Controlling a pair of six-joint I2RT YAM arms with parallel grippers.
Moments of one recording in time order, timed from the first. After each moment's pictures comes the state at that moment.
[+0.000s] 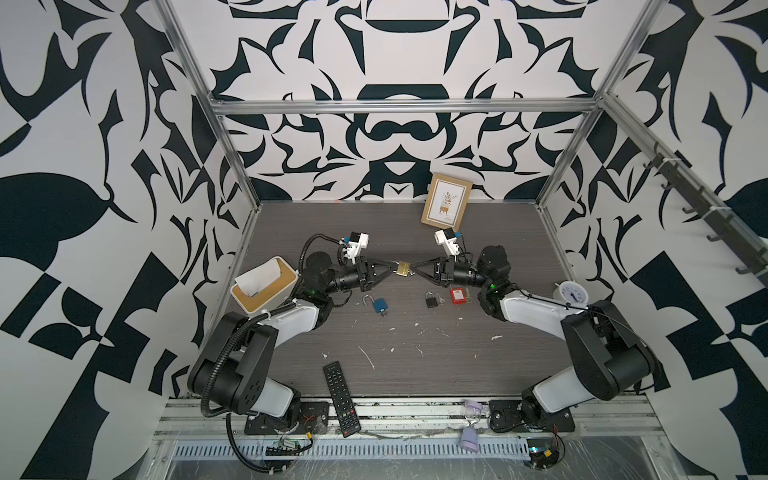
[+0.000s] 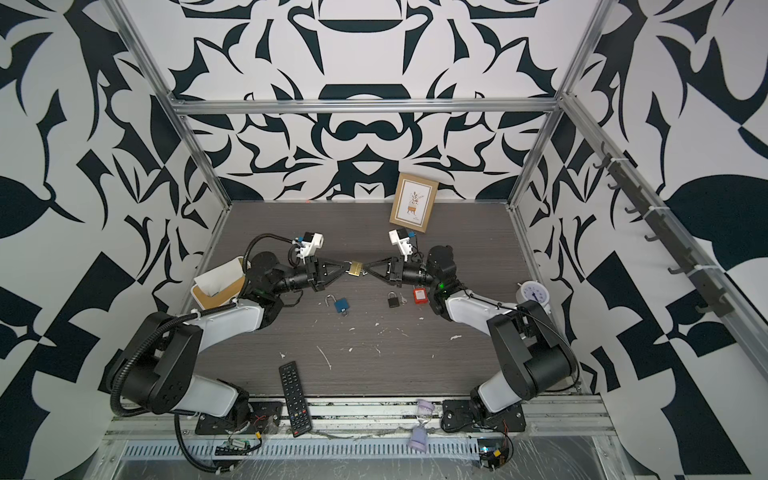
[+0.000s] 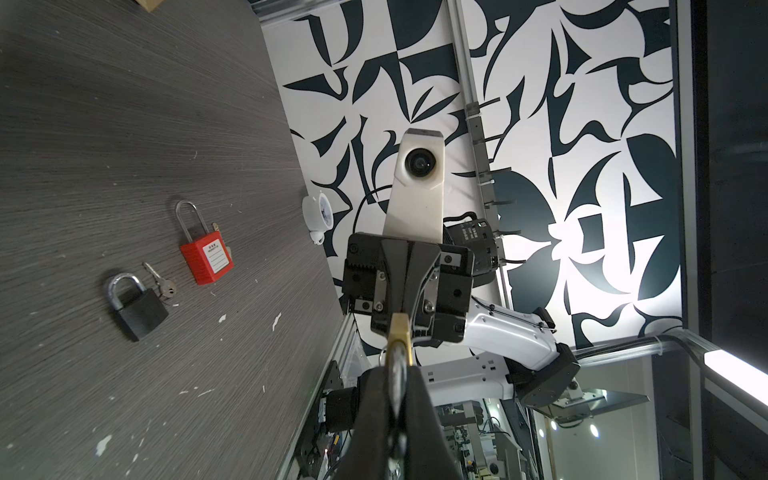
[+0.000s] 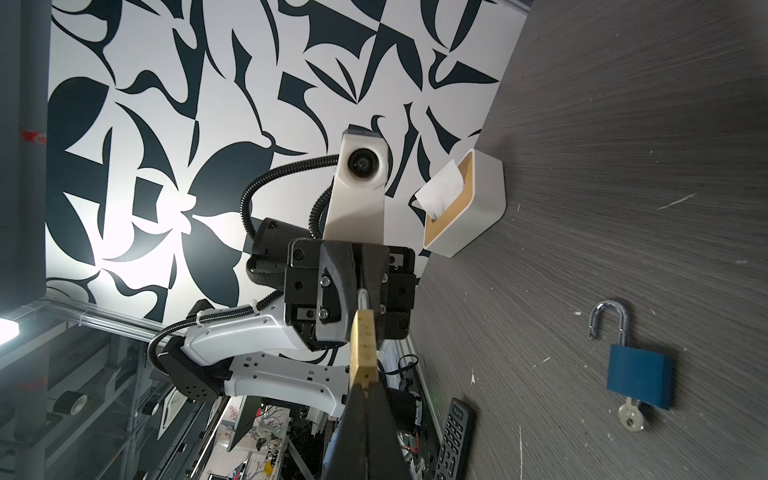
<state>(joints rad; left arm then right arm) -0.40 1.47 0.61 0.95 0.96 -1.37 0.42 1.52 0.69 0.87 -1.02 1.22</state>
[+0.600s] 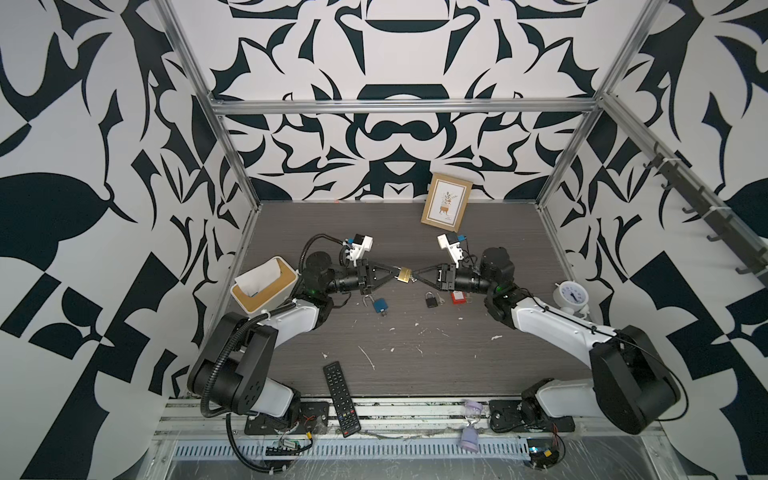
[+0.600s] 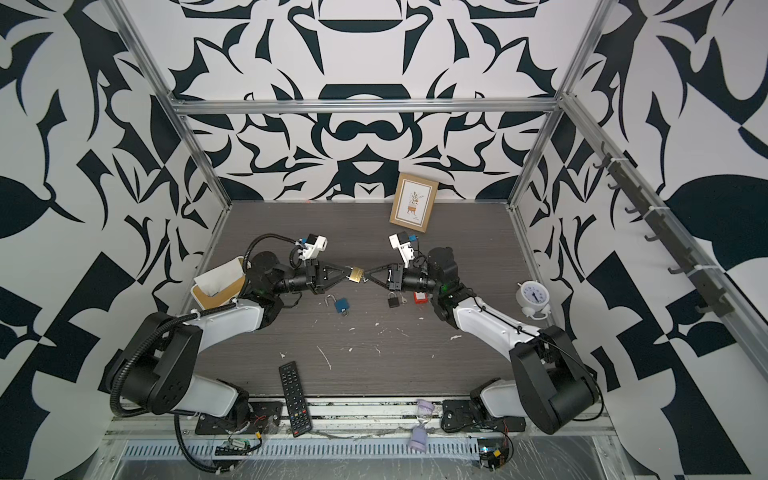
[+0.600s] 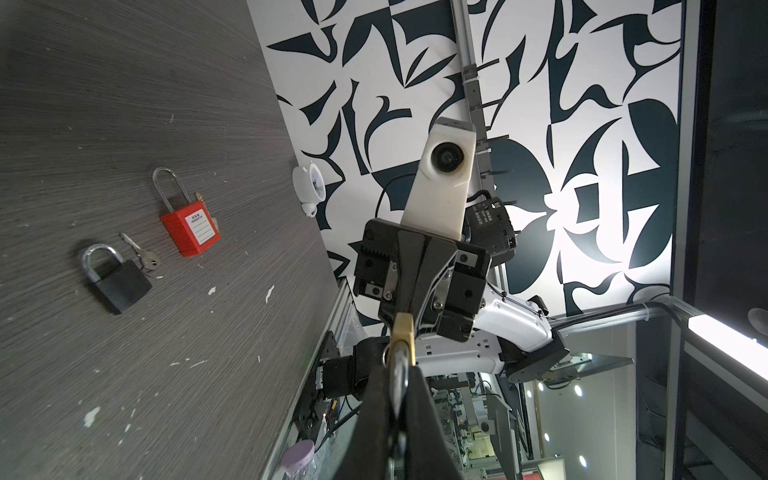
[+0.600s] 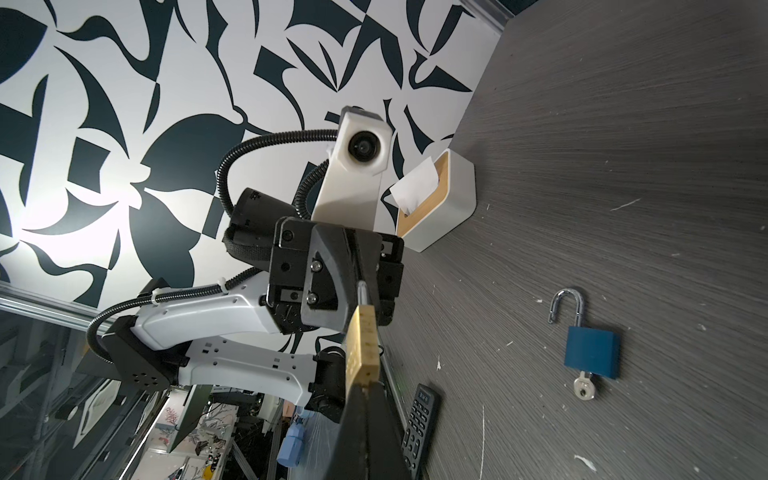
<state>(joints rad) -0.40 1.47 0.61 0.95 1.04 -1.37 0.44 1.35 0.67 0.58 -0.93 0.99</state>
